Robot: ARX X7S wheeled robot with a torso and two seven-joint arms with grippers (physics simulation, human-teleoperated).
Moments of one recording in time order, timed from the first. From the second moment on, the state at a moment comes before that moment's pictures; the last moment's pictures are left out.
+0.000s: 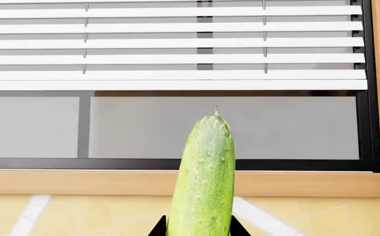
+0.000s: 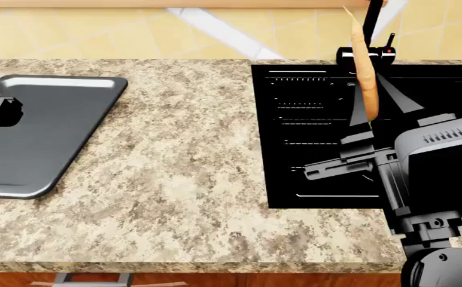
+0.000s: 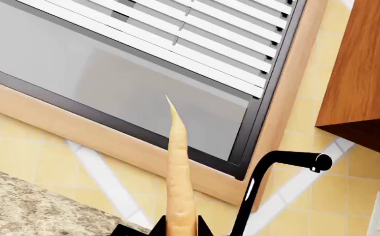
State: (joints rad) left arm -0.64 -1.21 -0.04 0.87 -1.53 -0.44 -0.91; right arm 0.99 1.05 -0.92 -0.86 0.86 0.45 1.01
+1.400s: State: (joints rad) left arm -0.68 -1.19 -0.02 0.87 -1.53 -0.48 -0.92; right arm 0.97 1.00 -0.95 -0.82 0.81 0.43 0.96
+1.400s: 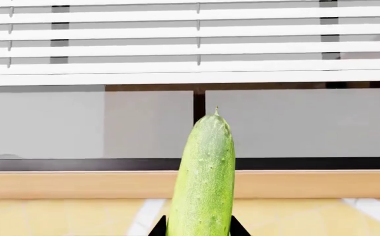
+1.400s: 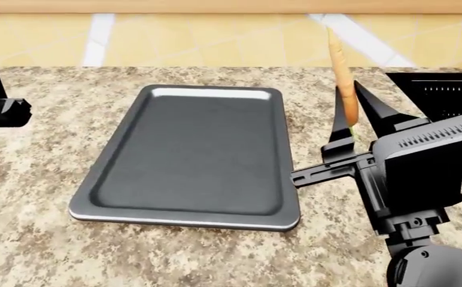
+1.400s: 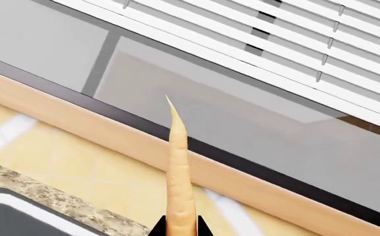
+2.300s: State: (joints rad) left arm -1.59 -0.78 0.65 0.23 -1.77 -1.14 -0.79; right arm 1.05 1.01 -0.91 -0.90 0.99 0.47 0.93
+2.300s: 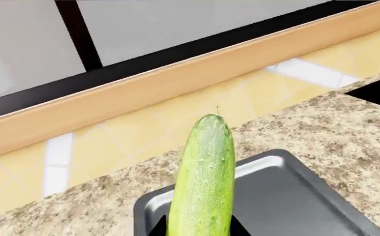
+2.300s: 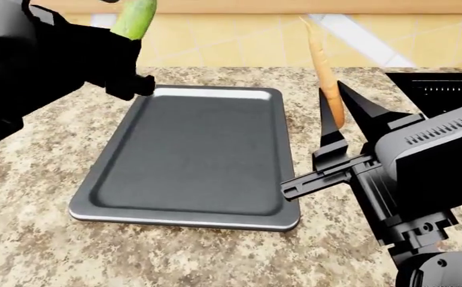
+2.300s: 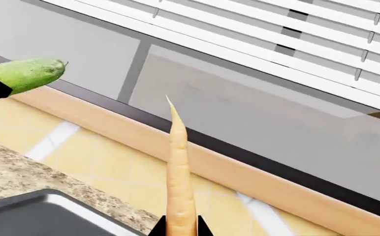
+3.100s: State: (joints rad) left arm -1.57 -0.75 0.90 0.11 -1.62 -1.33 -0.66; right arm 1.00 1.02 -0.93 -0.86 0.95 0.42 0.90
